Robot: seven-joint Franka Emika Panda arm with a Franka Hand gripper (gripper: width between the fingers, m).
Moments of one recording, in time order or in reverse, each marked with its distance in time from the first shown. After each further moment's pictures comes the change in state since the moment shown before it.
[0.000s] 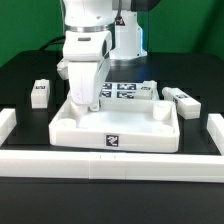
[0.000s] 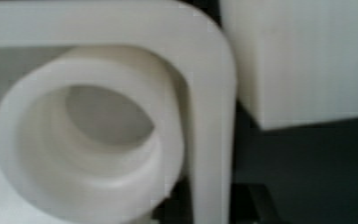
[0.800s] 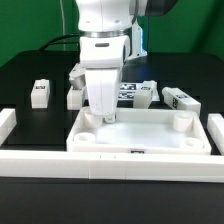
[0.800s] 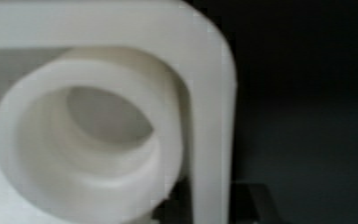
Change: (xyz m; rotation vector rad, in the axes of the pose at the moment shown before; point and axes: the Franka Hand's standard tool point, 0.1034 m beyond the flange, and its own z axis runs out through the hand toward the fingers) arm 0.036 0.047 0.002 -0.035 0.017 -0.059
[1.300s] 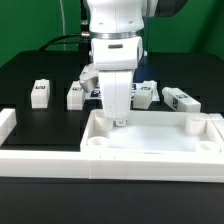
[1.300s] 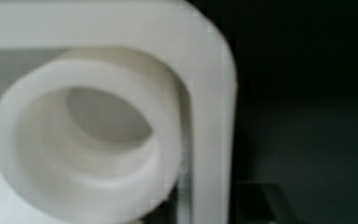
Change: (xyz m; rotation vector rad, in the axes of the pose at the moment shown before) arm 0.012 0.004 0.001 -0.005 0.003 0.003
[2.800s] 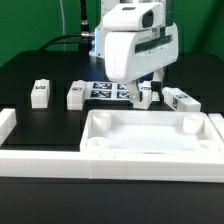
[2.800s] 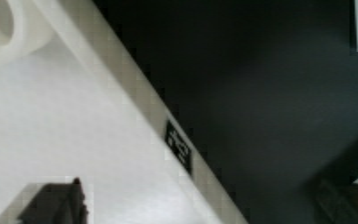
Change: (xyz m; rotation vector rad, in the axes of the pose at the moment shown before) arm 0.048 -0.013 -0.045 -0.081 0.012 0.515
